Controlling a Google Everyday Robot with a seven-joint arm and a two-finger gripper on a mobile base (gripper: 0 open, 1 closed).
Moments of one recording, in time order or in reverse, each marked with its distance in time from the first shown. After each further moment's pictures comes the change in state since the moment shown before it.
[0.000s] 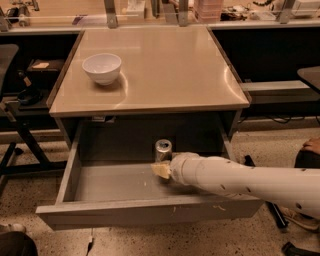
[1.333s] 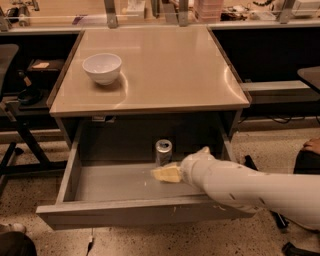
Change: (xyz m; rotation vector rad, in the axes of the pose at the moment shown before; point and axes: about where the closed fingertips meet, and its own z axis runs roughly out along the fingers) arm -0.005 -0.015 -0.063 0.164 0.026 0.024
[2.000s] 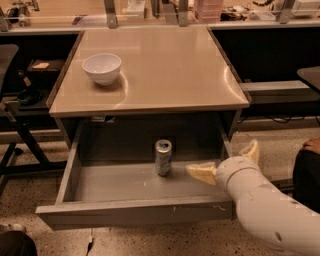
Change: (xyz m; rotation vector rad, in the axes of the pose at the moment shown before) arm -0.009 -0.077 -0.104 0.339 -0.135 -0.131
